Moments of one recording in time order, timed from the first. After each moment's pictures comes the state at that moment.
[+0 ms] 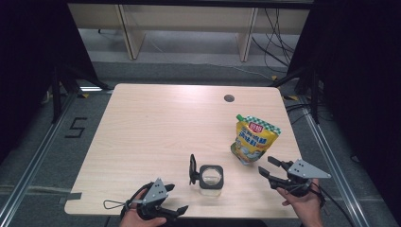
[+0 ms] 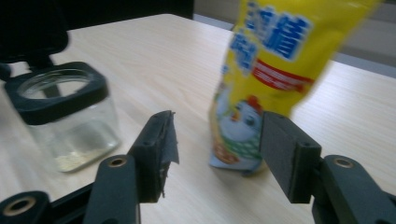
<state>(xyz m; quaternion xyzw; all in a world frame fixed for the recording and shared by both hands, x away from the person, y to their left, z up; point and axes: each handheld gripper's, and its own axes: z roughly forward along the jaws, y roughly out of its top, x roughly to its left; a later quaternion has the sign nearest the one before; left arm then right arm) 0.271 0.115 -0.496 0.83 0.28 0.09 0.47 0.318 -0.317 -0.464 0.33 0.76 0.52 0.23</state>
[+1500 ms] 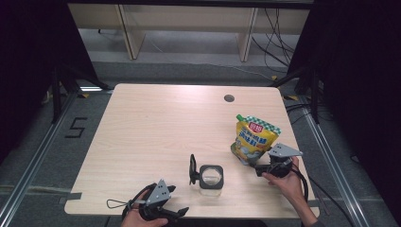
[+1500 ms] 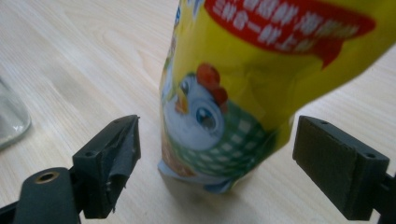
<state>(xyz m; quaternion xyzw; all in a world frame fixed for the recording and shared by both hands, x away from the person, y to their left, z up) 0.272 0.111 -0.502 0.84 0.28 0.10 0.46 0.387 -0.296 -0.494 0.34 0.80 0.44 0.23</state>
